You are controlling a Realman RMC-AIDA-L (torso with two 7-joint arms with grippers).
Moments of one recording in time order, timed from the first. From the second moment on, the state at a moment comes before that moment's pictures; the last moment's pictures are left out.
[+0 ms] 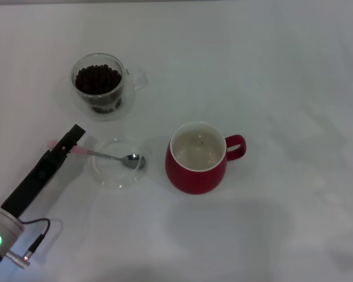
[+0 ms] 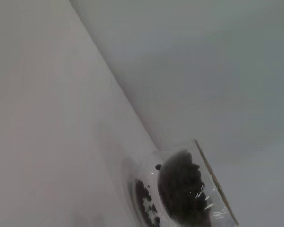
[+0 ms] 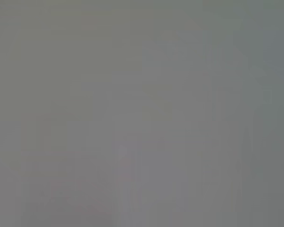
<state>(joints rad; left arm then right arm) -0.34 -2.09 0.71 -0.21 1.25 1.36 -1.29 0.04 1.97 -0.99 -0.09 -0.54 -1.97 0.58</state>
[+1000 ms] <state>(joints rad) -0.34 -2.08 0.70 -0.19 1.24 1.36 -1.30 0.06 1.96 -1.01 -0.10 -0.54 -1.98 0.57</state>
